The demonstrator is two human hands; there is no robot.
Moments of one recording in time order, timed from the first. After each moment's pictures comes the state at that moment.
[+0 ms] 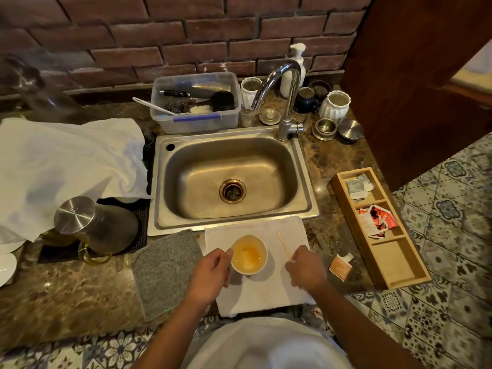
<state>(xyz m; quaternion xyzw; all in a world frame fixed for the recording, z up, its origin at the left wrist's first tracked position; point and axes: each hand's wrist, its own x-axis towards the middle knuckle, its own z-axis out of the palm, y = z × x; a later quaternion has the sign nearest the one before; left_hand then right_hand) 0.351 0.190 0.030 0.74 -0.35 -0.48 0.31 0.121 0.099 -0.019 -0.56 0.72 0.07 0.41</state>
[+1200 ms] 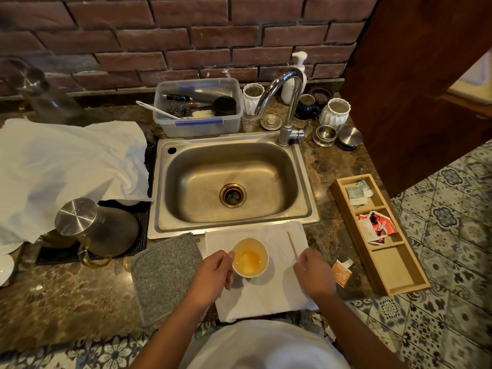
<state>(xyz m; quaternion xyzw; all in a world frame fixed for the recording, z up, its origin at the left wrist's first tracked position) 0.355 0.185 0.027 0.72 -0.34 -0.52 0.32 0.103 0.111 -0.020 -0.64 0.70 -0.05 0.32</state>
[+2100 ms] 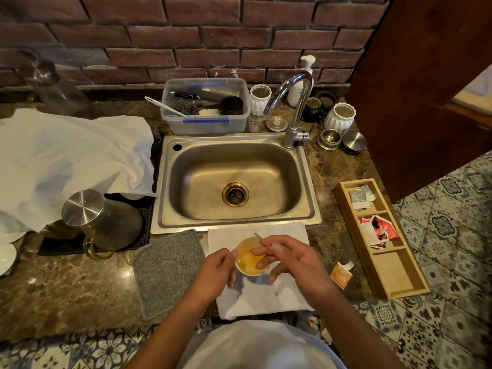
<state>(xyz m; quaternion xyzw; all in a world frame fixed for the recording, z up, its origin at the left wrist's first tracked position) 0.359 0.185 0.014 0.70 -0.36 -0.52 0.34 0.162 0.121 0.100 -0.49 0.43 -0.28 0.71</state>
